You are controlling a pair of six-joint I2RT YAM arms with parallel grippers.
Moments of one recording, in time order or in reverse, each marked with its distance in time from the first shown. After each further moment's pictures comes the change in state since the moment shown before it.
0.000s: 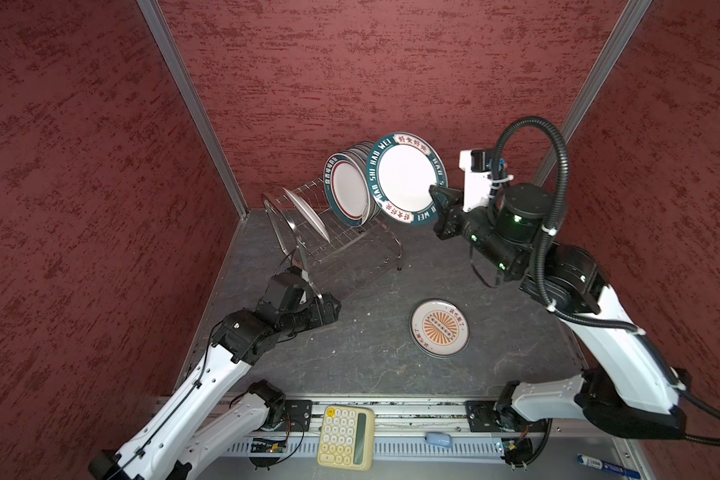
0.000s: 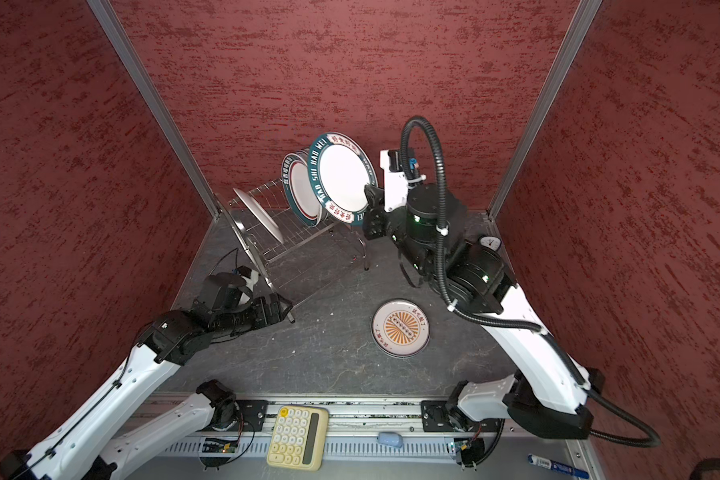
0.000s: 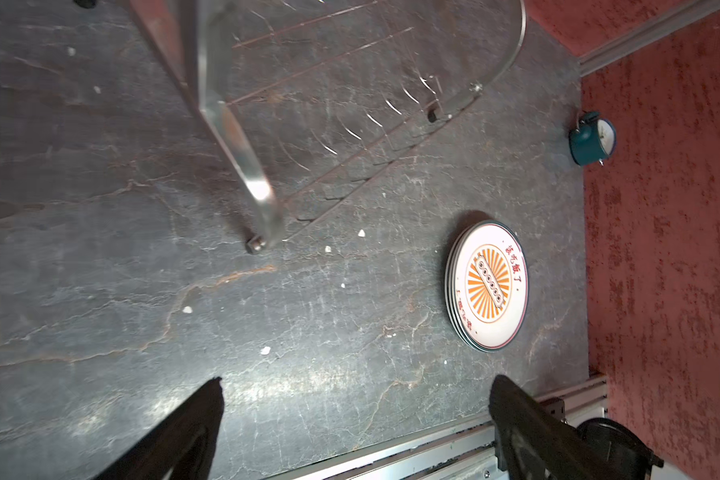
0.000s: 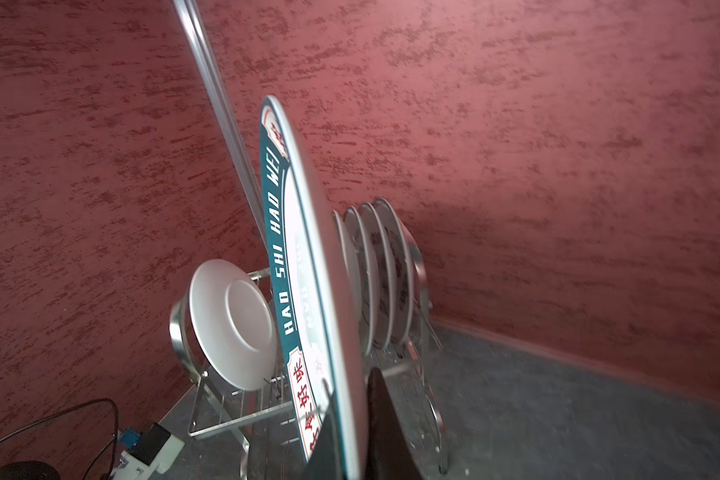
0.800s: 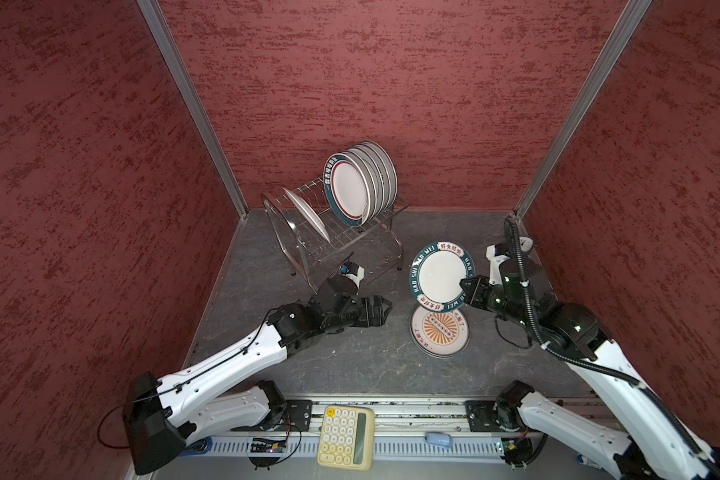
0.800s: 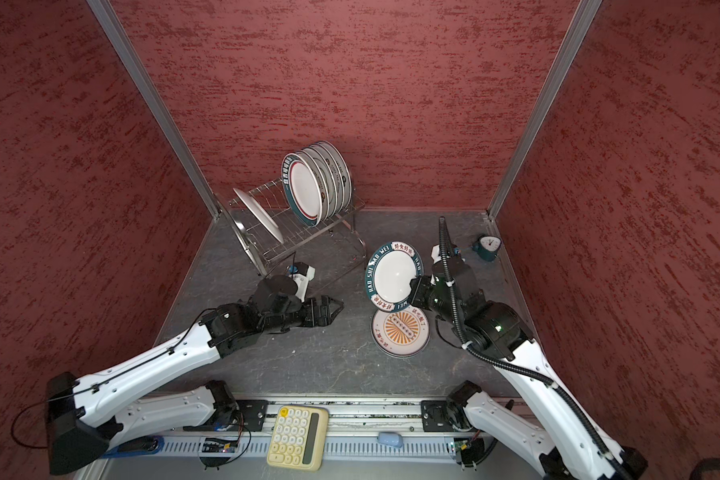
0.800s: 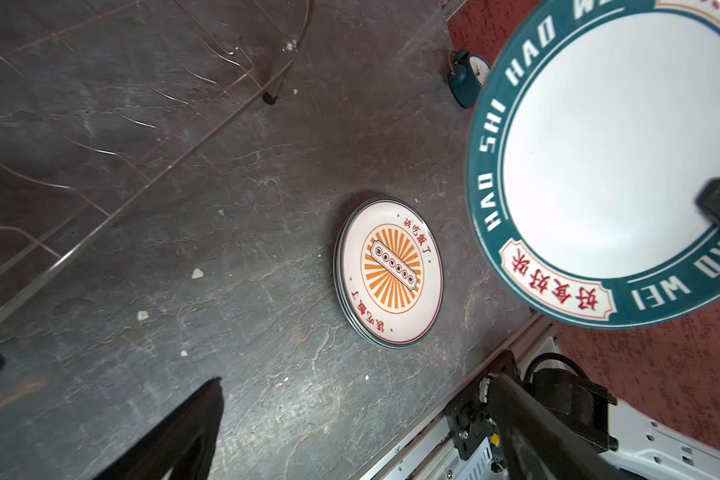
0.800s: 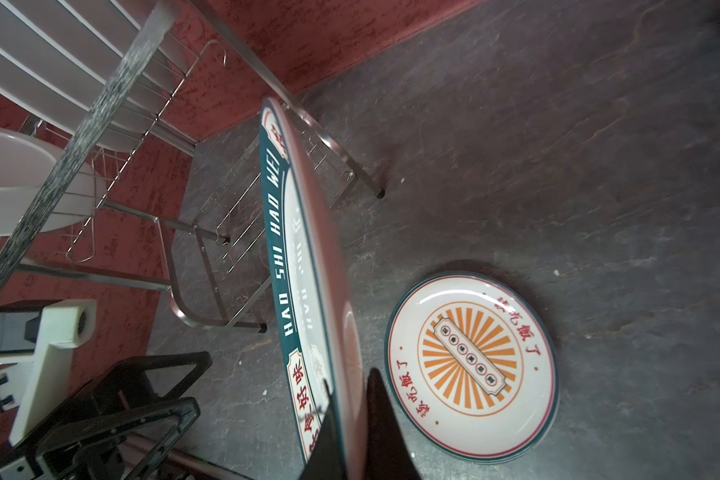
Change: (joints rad) left arm -0.276 0.254 -0.056 0.507 0.000 -0.015; right arm -0.312 -0.378 -0.727 -0.182 -0.401 0.512
